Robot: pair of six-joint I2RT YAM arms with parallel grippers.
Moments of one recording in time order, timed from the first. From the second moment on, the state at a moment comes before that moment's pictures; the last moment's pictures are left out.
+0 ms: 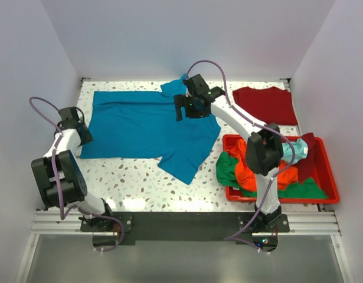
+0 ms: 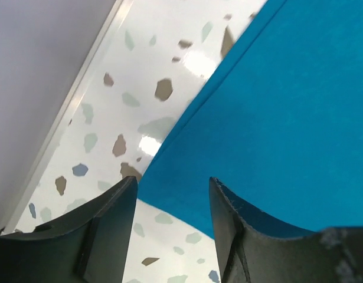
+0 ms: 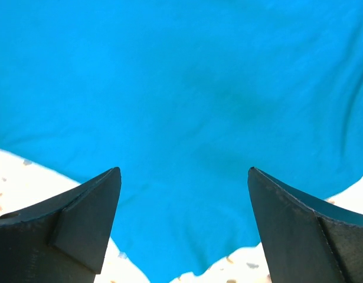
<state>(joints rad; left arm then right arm) 0.33 1.54 0.97 -0.36 -0.23 -0.16 0.56 2.09 1.91 -0.76 0.01 0.34</state>
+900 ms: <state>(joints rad) 0.49 1.59 0.84 -0.28 -0.11 -0.18 0.62 1.79 1.51 -0.75 0.02 0.41</state>
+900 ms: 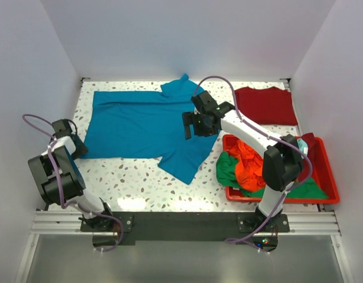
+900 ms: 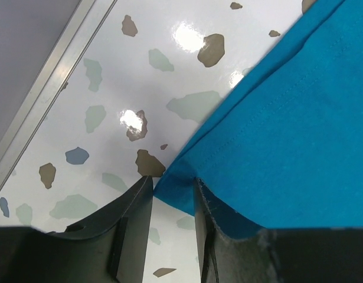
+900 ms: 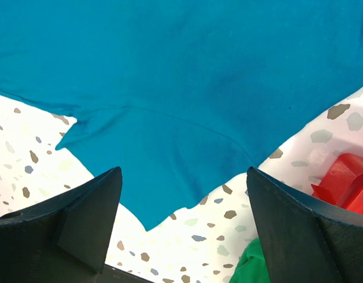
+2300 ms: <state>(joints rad) 0.50 1.63 0.85 -0.23 -0.06 -0.18 0.91 1.75 1.15 -0.71 0.04 0.57</state>
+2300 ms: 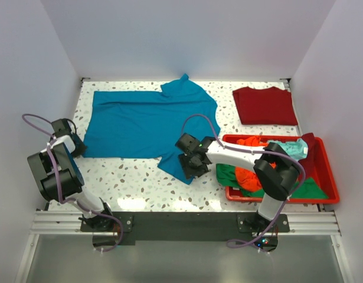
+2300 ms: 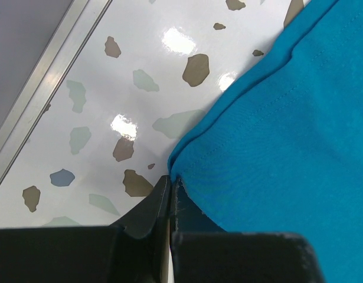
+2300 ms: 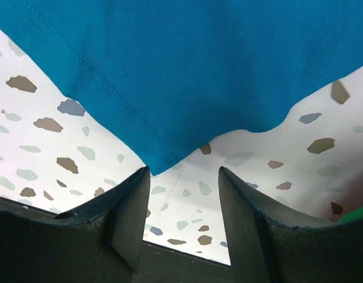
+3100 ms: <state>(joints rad) 0.50 1.64 0.85 -0.23 -0.05 -0.18 0.96 1.78 1.10 -0.61 0.02 0.61</state>
